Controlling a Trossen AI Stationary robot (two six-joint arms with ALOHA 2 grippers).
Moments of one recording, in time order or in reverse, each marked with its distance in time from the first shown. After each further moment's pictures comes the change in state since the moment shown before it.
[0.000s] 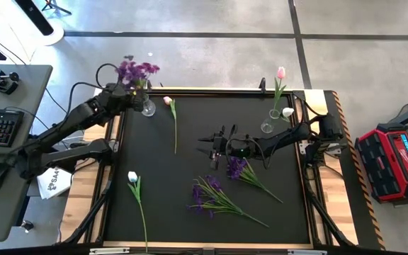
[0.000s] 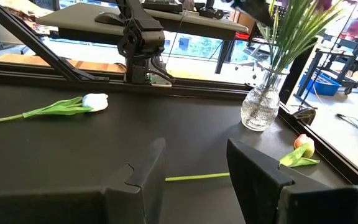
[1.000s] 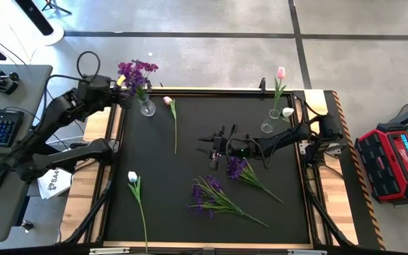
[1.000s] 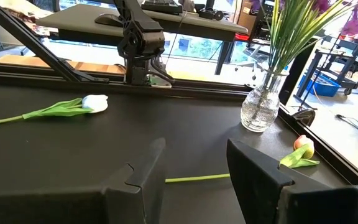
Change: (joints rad) left arm 0.027 -0.021 0.324 -0.305 0.122 0.079; right arm 0.000 0.000 0.000 0.005 0.000 -0.001
